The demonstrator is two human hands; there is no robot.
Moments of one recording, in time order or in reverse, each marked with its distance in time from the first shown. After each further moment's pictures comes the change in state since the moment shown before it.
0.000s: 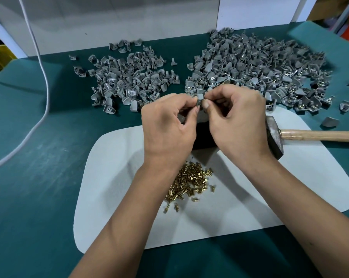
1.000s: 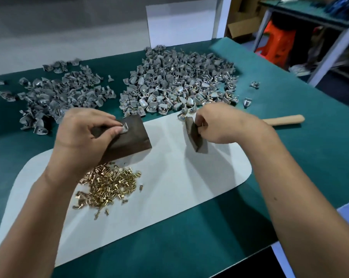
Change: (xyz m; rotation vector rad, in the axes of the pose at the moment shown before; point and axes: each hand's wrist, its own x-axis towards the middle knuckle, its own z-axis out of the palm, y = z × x) left_hand 0.014 -0.015 -0.022 0.184 -0.388 0.060; right_hand 0.028 0.063 -0.122 -0.807 -0.751 0.139
